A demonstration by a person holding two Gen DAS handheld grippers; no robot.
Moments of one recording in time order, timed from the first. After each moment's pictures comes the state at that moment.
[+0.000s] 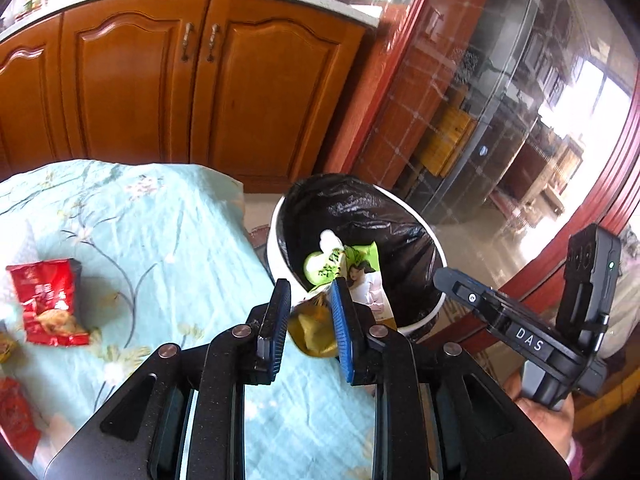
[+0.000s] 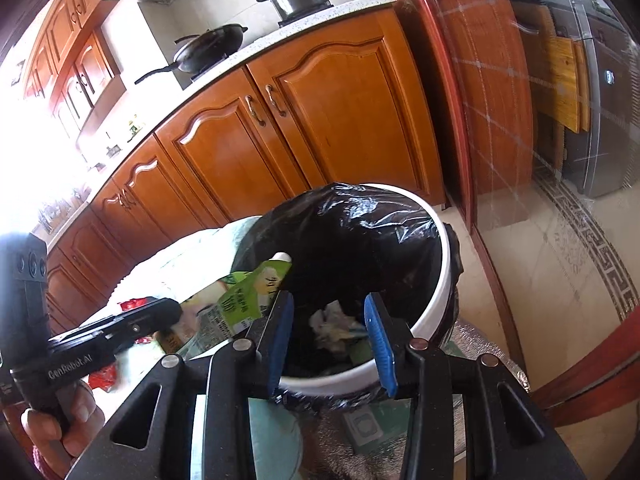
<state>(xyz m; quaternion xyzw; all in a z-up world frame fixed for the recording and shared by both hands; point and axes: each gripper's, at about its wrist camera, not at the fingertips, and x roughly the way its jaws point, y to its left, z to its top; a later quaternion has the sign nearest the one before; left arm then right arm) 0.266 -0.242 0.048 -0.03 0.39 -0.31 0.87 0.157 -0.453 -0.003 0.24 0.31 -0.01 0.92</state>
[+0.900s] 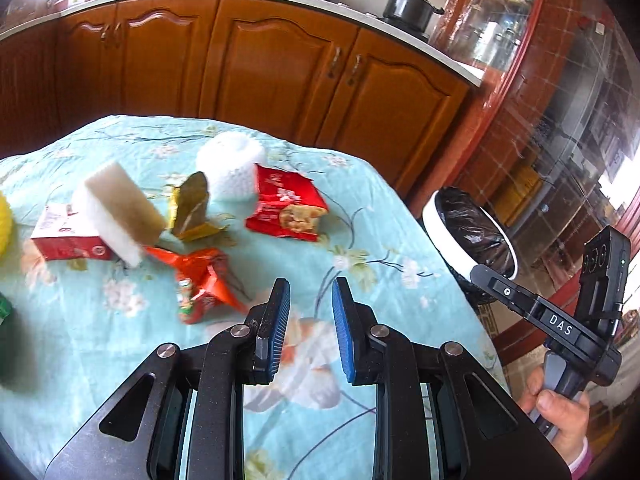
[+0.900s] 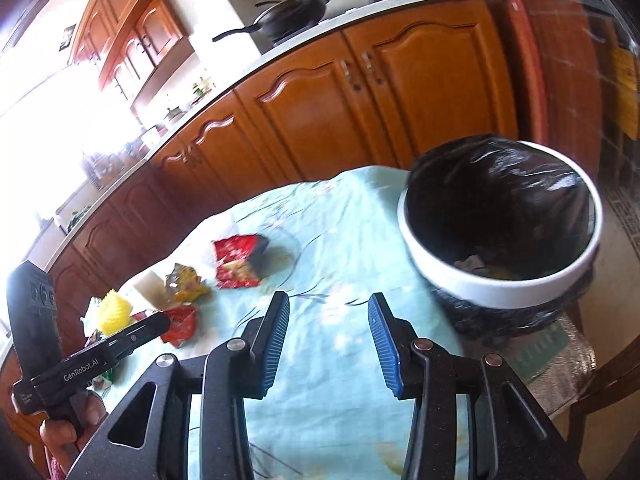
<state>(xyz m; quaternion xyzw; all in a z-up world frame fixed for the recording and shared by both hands) 0.199 -0.055 0.030 -0.10 0.38 -0.15 0.91 0.153 -0.313 0.006 0.21 0.33 0.11 0.91</state>
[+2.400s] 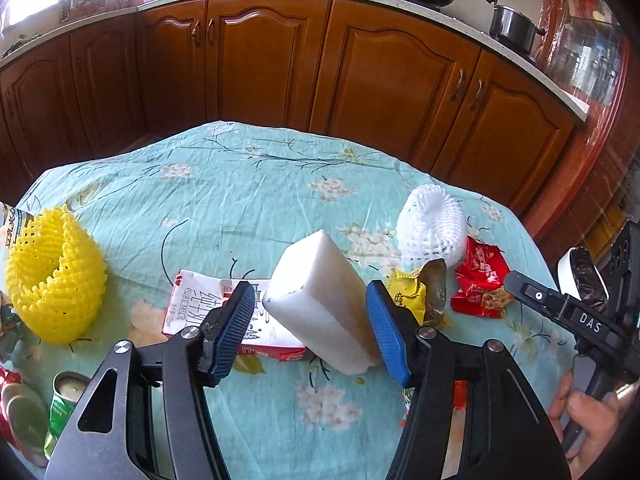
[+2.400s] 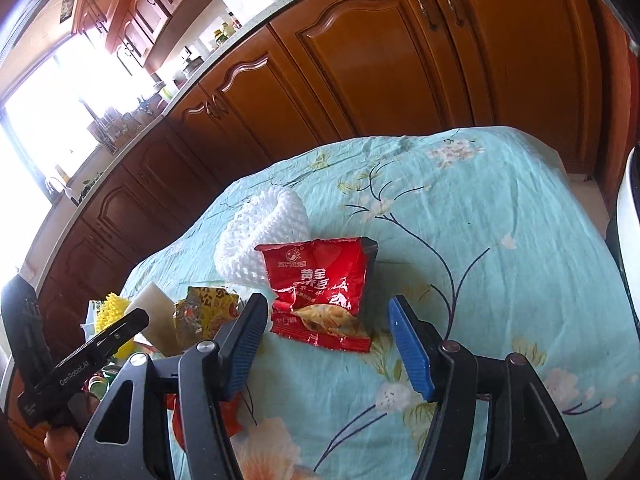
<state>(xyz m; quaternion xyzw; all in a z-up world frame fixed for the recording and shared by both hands) 0.283 0.058 0.012 -0.08 0.39 -0.01 0.92 0.290 -0.198 -0.023 0.21 0.40 0.17 0.88</state>
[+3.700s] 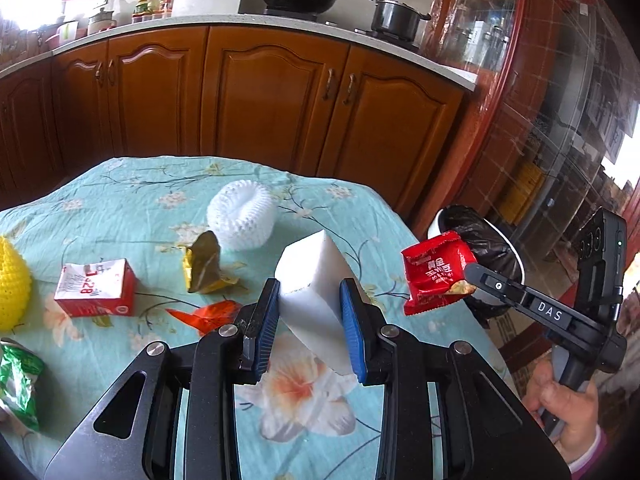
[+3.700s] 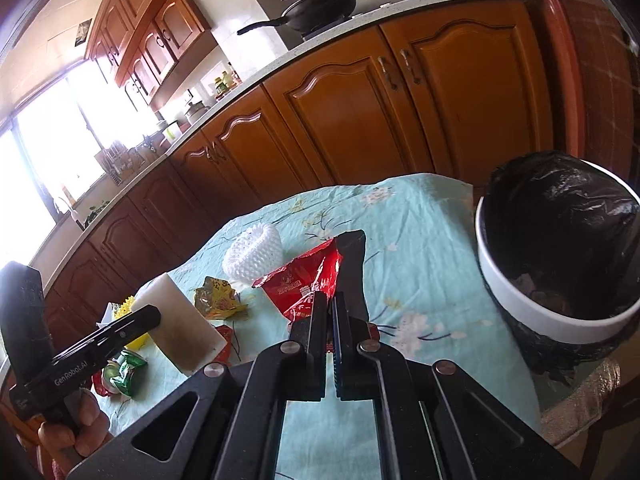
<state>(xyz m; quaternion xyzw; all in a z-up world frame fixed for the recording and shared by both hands) 0.210 -0.060 0.059 -0.05 0.35 -0.17 0.92 0.175 -0.294 0.023 0.22 0.32 0.13 0.91</state>
